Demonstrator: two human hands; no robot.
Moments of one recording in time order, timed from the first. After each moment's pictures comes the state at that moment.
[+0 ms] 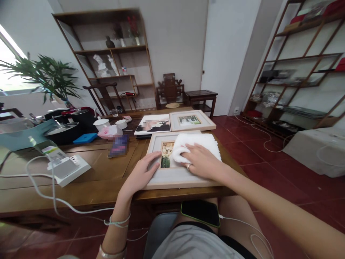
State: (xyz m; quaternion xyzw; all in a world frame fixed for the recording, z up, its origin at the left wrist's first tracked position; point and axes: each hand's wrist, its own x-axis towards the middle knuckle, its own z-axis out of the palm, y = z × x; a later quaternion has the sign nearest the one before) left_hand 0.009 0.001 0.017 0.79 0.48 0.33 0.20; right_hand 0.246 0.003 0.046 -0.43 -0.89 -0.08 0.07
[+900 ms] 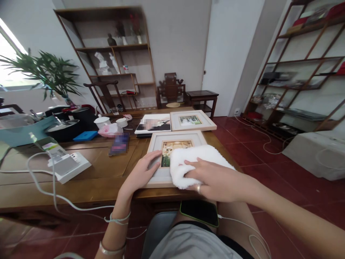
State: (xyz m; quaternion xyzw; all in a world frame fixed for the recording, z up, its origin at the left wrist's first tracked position) left_hand 0.010 0.002 0.016 0.79 0.47 0.33 0.19; right_hand 0.258 -0.053 0.083 -0.38 -0.92 0.12 0.01
